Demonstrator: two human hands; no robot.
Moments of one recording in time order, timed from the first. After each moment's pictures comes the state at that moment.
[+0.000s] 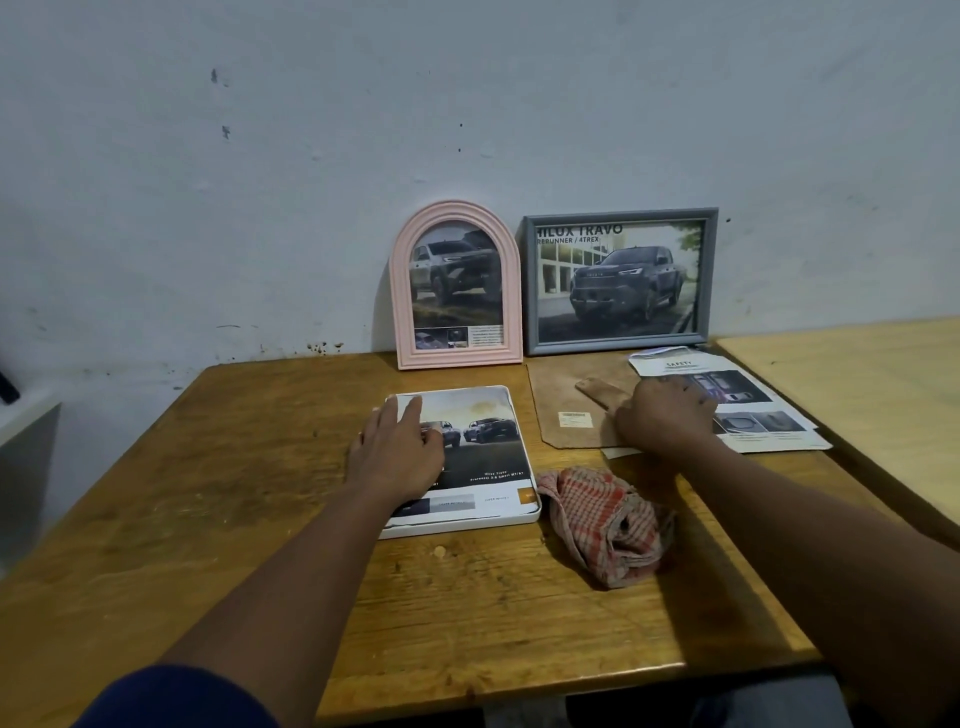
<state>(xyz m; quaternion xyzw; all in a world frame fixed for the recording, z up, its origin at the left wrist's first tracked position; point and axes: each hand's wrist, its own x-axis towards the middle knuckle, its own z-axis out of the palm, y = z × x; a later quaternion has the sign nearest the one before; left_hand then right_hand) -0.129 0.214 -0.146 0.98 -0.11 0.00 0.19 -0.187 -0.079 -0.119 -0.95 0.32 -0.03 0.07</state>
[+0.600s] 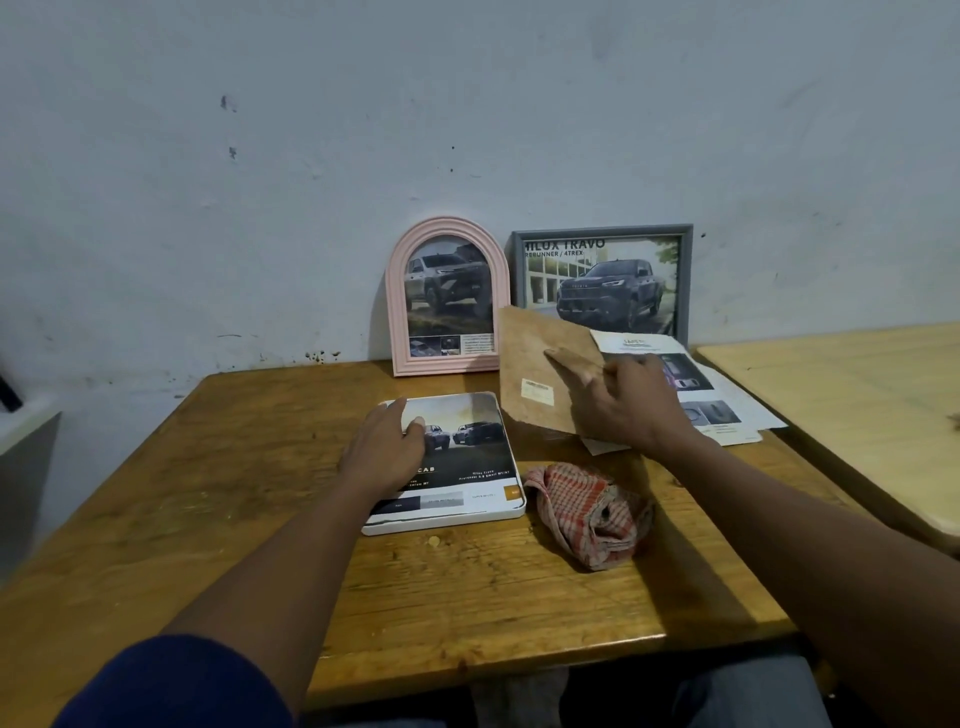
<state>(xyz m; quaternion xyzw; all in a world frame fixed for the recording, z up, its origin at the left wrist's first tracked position) -0.131 0.227 -0.141 0.94 -0.11 -0.01 0.33 -0.221 -0.054 -0.089 -0.94 0.19 -0.17 0.23</state>
